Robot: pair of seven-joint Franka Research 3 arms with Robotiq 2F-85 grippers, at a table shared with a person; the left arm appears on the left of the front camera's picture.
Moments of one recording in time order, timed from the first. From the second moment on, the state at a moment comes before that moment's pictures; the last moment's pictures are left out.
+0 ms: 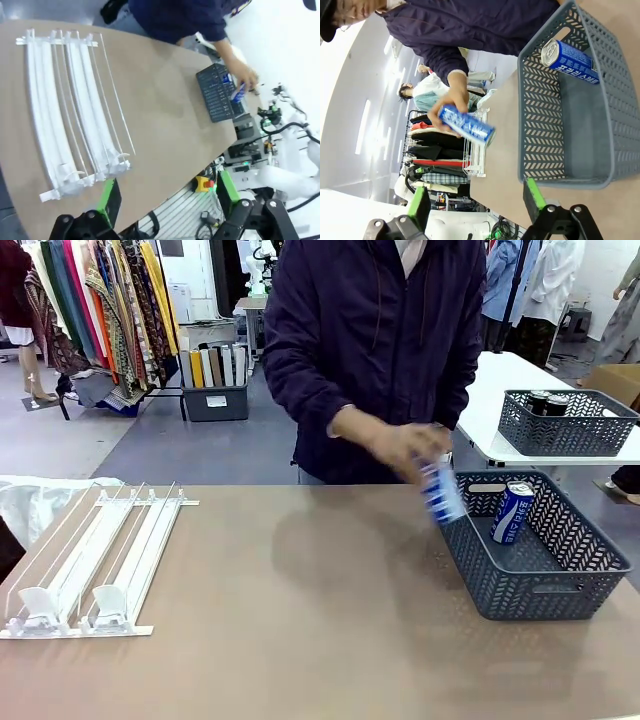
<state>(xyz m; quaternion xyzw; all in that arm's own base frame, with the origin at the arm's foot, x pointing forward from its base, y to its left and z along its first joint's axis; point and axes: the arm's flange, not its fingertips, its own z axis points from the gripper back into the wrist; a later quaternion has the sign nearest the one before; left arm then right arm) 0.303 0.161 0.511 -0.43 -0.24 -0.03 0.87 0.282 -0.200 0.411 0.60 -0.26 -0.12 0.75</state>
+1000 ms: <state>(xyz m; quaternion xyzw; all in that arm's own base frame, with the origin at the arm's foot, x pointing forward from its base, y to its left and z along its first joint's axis) 0.305 0.146 0.527 -0.40 -0.24 -0.05 0.88 0.282 -0.200 0.411 0.60 -0.26 -0.12 0.75</state>
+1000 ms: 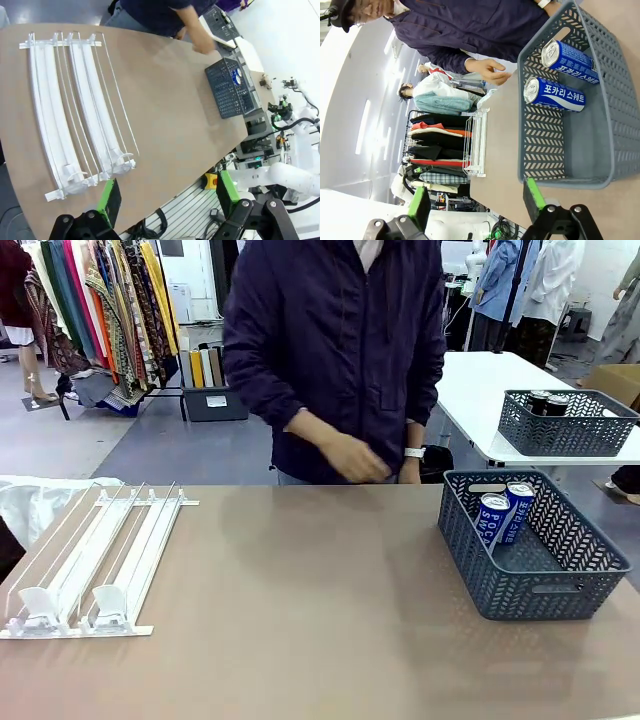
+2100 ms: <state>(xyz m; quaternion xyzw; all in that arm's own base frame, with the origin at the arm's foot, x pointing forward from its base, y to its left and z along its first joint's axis) 0.305 0.146 0.527 -0.40 -0.24 -0.05 0.88 0.282 -0.200 0.411 0.60 -0.26 -0.12 0.75</state>
